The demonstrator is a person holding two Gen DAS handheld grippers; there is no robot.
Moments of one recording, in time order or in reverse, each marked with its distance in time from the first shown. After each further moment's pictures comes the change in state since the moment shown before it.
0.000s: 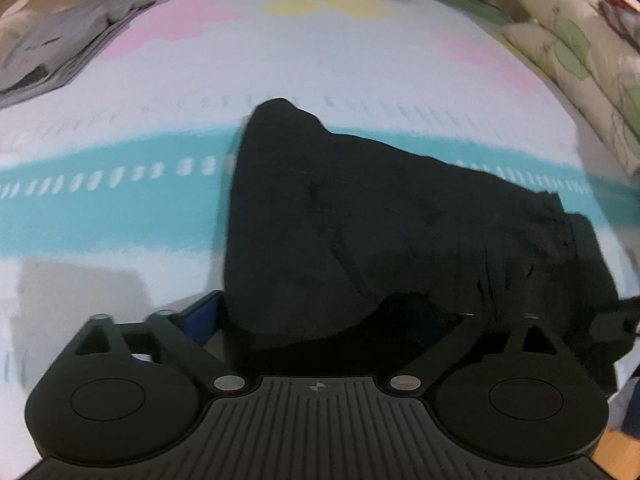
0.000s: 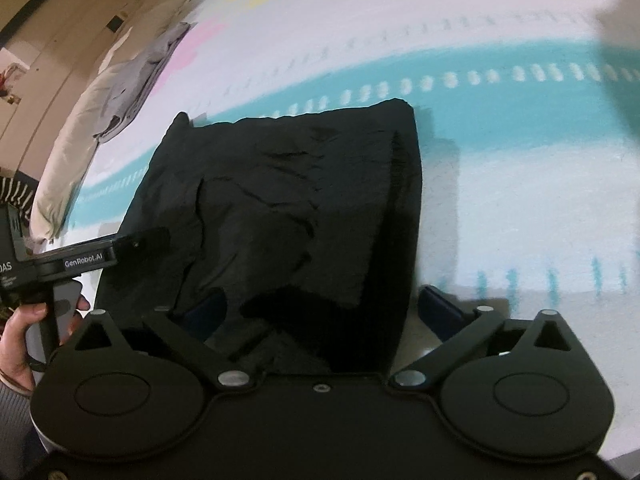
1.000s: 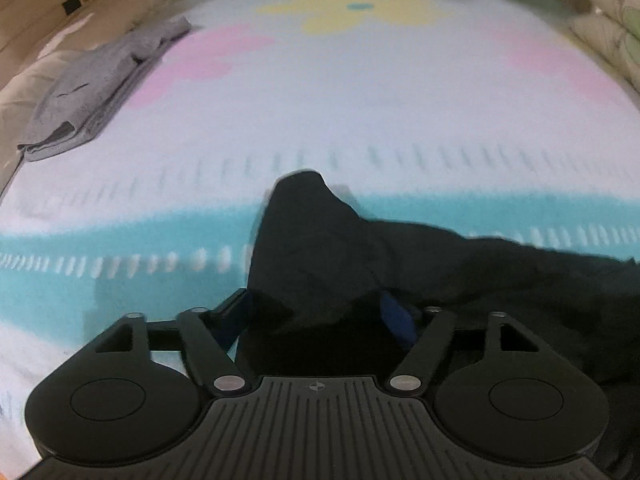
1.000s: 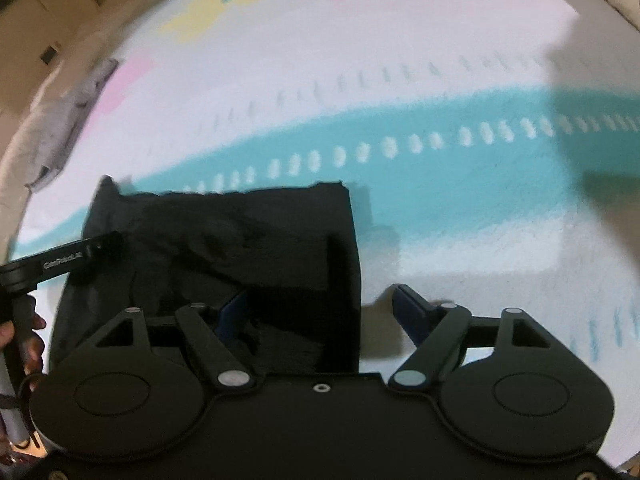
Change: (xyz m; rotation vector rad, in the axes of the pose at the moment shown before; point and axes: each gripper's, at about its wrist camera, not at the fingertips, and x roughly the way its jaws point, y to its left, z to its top) left arm 0.032 -0.016 0.058 -0.027 -0.010 0.256; right arm 0.014 -0.001 0.043 0.061 -0.062 -0.210
